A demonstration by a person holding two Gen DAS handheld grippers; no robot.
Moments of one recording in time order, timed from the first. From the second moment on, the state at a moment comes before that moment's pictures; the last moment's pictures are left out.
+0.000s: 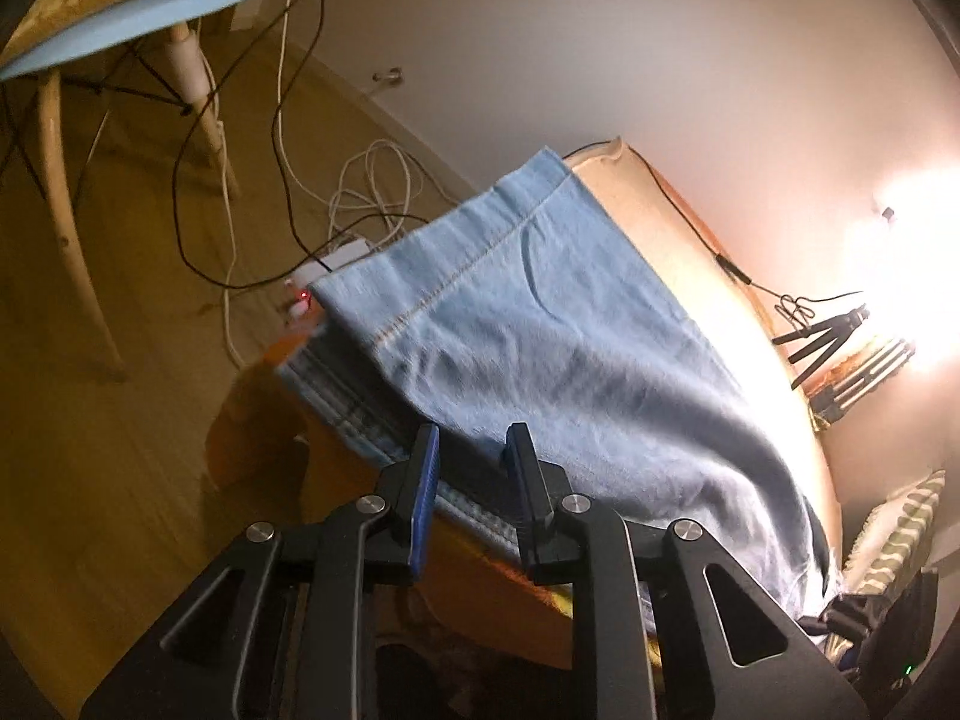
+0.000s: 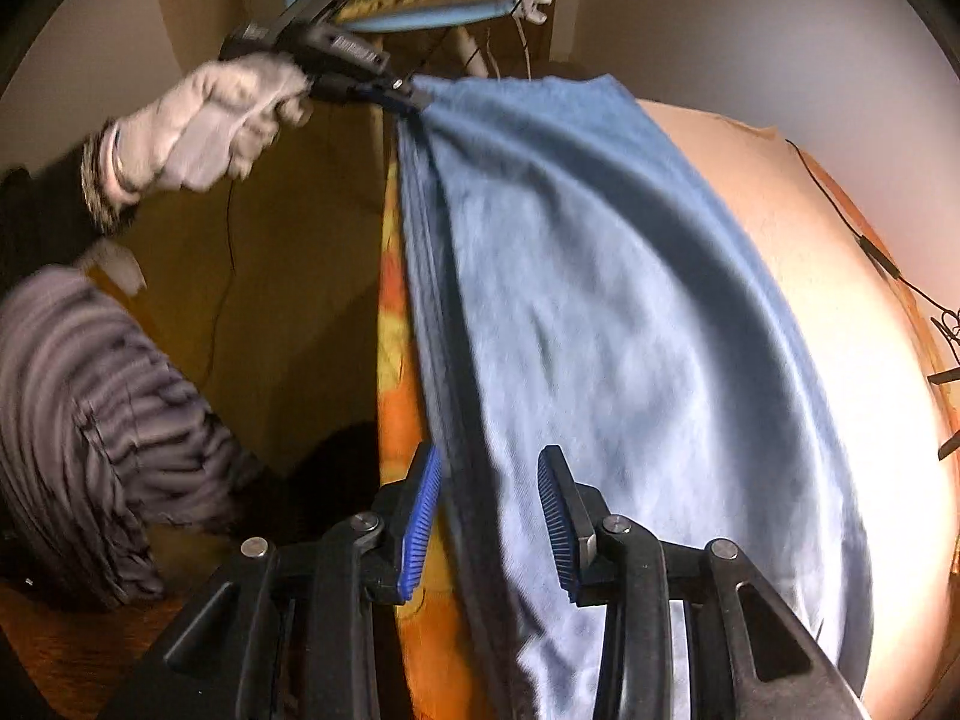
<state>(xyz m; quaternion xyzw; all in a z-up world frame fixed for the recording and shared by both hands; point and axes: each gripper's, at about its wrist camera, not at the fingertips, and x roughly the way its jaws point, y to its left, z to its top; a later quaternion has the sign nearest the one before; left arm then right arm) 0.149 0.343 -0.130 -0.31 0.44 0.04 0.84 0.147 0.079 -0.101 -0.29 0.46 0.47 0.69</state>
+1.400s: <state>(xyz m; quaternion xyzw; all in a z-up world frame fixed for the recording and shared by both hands) 0.160 0.359 -0.135 -0.34 0.42 0.12 0.84 0.132 0.071 -0.121 -0.36 0.45 0.43 0.70</state>
